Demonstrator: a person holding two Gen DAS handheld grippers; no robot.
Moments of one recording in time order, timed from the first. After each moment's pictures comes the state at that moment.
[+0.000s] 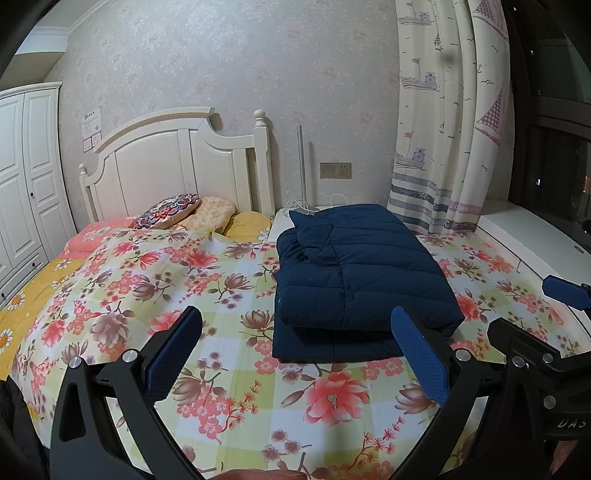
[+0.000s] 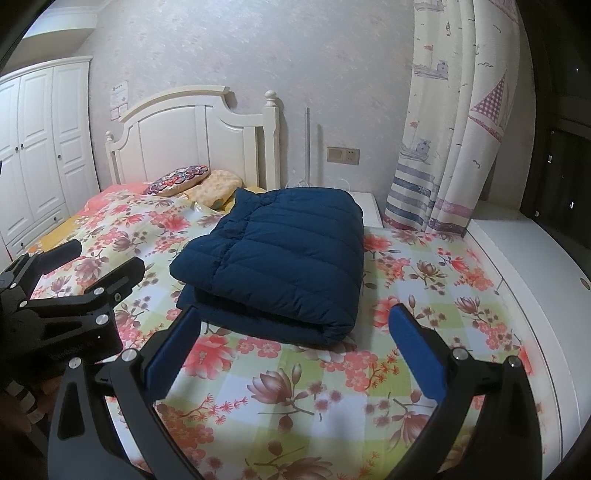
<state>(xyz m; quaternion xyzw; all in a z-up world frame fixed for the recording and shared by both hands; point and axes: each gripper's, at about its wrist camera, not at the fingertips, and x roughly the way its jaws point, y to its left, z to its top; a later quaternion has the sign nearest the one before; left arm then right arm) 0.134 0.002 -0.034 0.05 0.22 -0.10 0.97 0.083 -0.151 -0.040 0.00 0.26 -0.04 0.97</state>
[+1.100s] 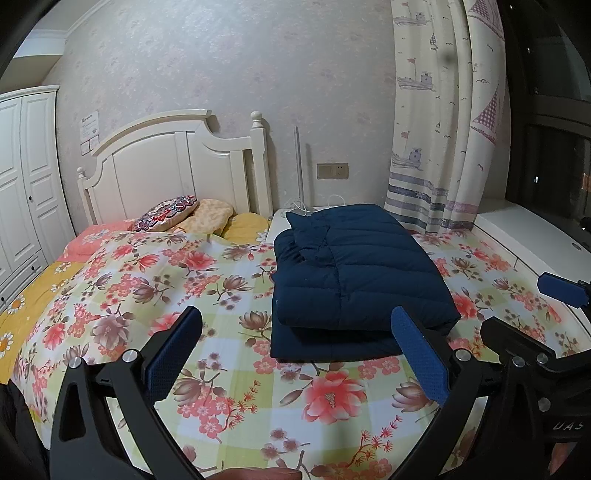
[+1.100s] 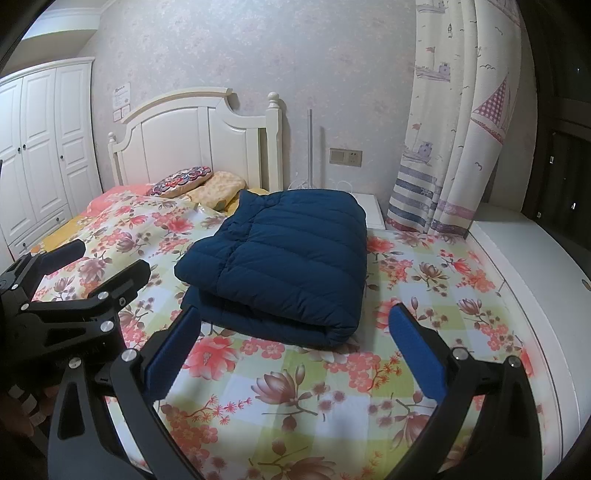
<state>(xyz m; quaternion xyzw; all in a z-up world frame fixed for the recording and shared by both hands) 0.131 0.002 -0.033 0.05 0.22 -0.10 0.97 0.083 -0.148 -0.036 0.00 0.26 -0.03 0.97</state>
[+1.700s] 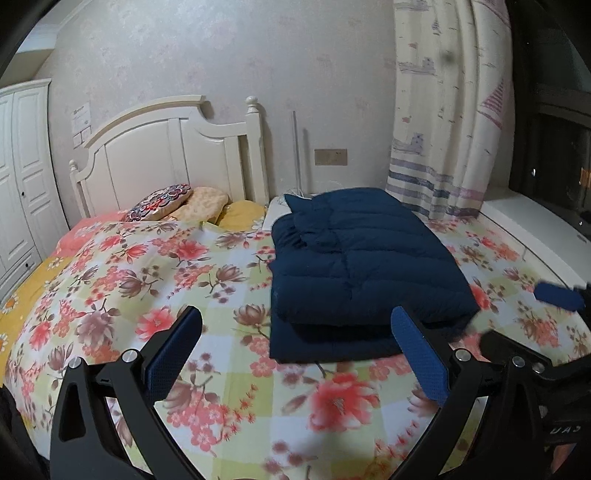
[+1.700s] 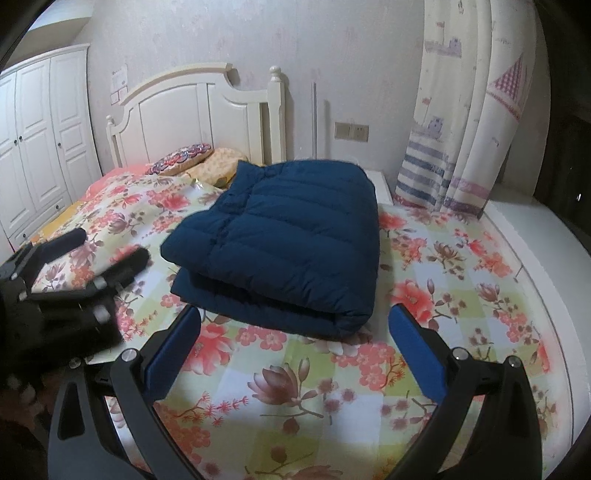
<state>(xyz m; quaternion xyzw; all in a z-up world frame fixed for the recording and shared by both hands) 0.179 0.017 -0.053 0.05 0.24 -0.12 0.96 0.124 -0.164 -0.065 0.01 0.31 -0.01 0.95</state>
